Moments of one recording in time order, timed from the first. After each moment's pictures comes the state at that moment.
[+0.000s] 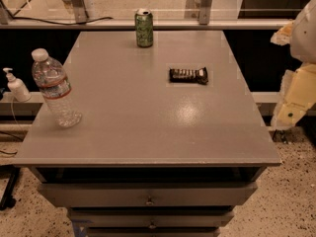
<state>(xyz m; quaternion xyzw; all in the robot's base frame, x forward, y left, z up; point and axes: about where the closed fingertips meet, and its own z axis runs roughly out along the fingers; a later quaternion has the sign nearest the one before) 0.438 -0.216 0.979 -0.60 0.78 -0.04 0.16</state>
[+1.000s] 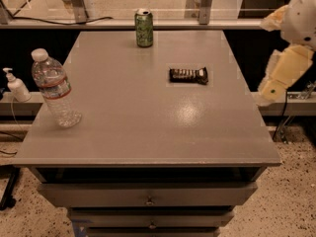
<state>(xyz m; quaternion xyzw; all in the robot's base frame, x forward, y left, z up) 0.482 -0.205 0.987 -0.60 0.77 0.01 0.23</state>
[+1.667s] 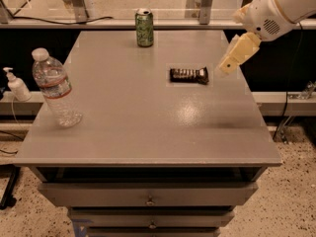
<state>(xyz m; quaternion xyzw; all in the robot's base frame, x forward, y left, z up) 0.597 -0.171 0.963 -0.56 0.76 0.08 0.33</state>
